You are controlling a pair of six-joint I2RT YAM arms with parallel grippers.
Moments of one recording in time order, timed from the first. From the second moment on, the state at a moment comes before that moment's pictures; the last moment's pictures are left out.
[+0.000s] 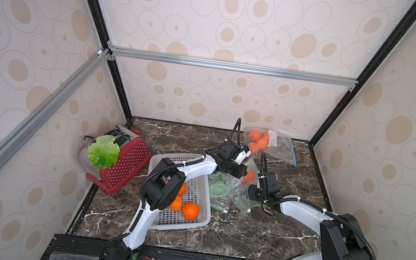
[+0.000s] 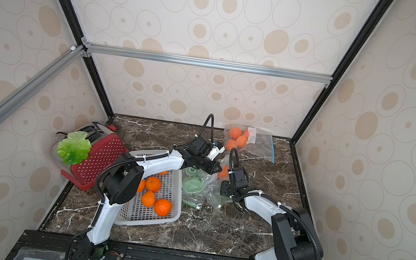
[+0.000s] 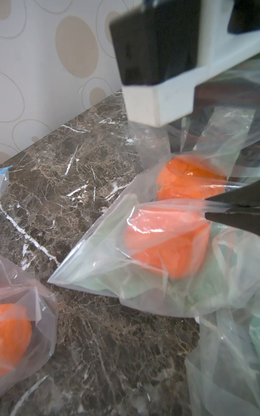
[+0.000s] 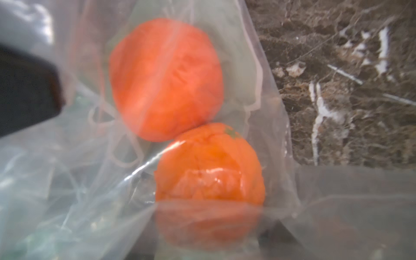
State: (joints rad) left arm -0.72 2.16 1.69 -0.29 0.42 -0.27; right arm 0.41 1.50 0.72 -0.17 0.09 0.40
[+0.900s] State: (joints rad) left arm -0.72 2.16 1.69 -0.32 0.37 -0.27; right arm 0.40 0.82 0.59 -0.45 -0.17 0.38
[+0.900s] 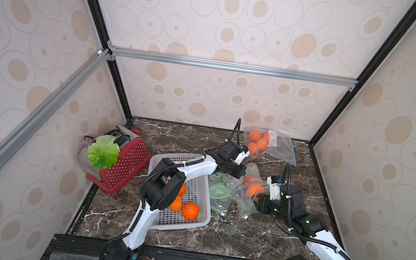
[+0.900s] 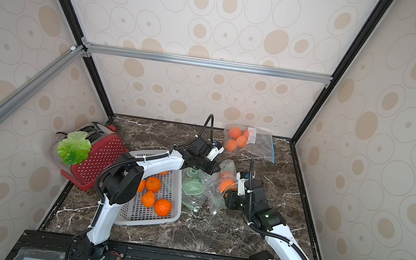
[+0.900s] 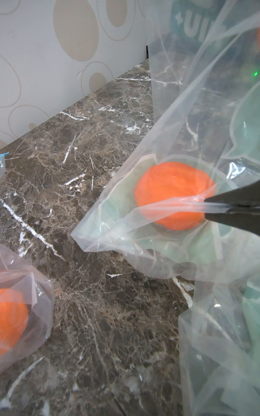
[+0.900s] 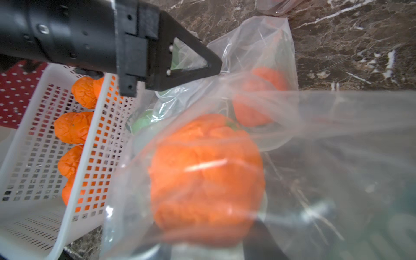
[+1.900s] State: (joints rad) left arm -0.71 2.16 1.69 -0.33 0.36 -0.27; right arm 0.40 0.60 0.99 -1.13 -0.28 0.24
